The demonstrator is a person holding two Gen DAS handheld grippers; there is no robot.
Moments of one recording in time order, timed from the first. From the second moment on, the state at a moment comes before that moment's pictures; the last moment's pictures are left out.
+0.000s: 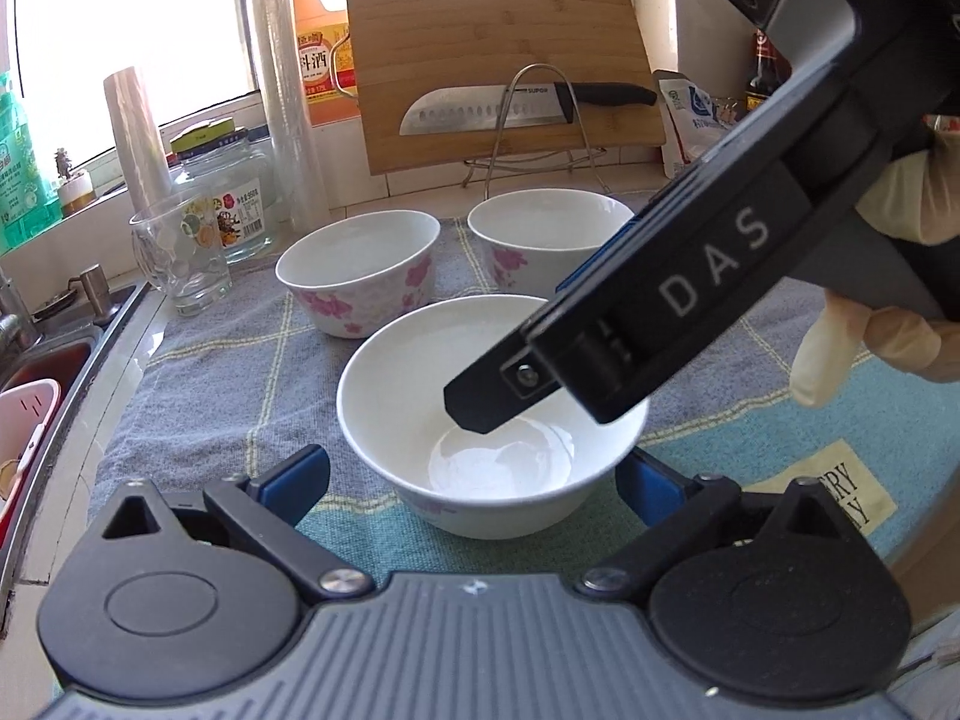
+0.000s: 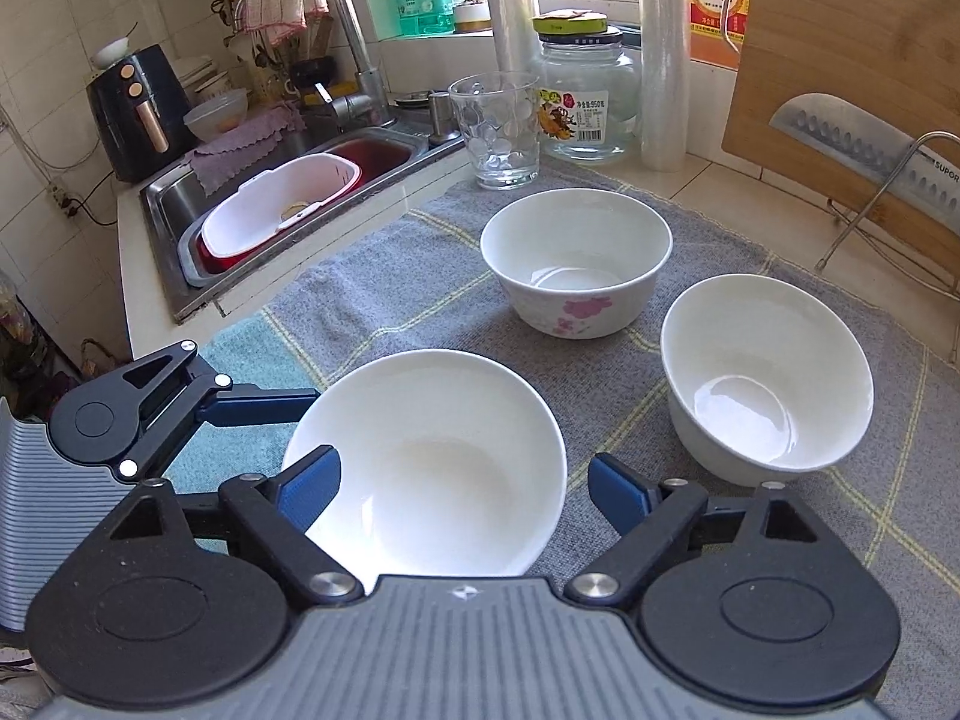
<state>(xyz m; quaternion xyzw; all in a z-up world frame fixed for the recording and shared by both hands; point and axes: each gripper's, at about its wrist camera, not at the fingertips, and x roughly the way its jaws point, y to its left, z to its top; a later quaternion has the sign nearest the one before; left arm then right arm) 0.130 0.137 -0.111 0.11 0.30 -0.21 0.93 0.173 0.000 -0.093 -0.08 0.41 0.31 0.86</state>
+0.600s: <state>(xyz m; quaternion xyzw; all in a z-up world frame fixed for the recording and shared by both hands) 0.134 0.137 -0.111 0.11 0.31 -0.23 0.92 0.181 -0.007 -0.094 -0.04 0.43 0.32 0.84</state>
